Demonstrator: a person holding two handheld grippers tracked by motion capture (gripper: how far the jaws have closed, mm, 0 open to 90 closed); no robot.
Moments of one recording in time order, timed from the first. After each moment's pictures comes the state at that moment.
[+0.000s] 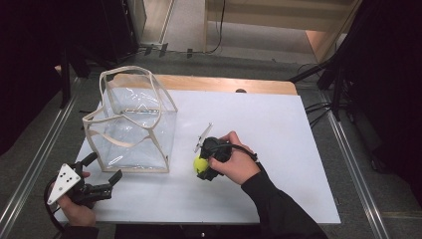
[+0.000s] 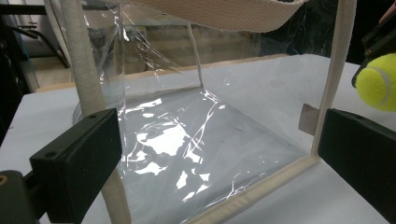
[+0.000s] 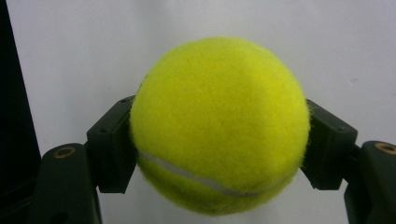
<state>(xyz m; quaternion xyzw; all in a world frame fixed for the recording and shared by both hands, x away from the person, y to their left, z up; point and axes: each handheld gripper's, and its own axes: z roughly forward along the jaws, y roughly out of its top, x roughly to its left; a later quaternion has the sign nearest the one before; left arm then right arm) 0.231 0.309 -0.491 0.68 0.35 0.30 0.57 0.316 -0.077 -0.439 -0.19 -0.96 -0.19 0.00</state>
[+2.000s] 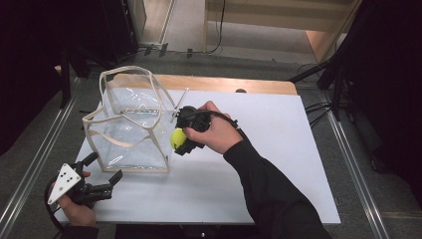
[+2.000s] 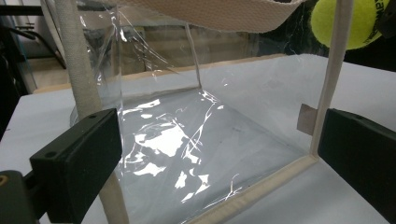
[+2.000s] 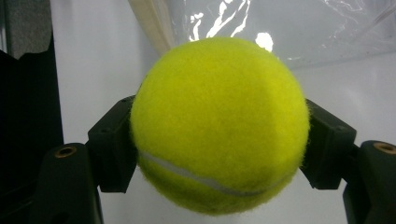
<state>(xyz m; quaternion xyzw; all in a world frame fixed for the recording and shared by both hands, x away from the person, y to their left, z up) 0.231 0.308 -0.491 0.68 0.35 0.29 0.57 0.365 -0.026 -0.369 -0.15 -0.97 -0.21 0.03</state>
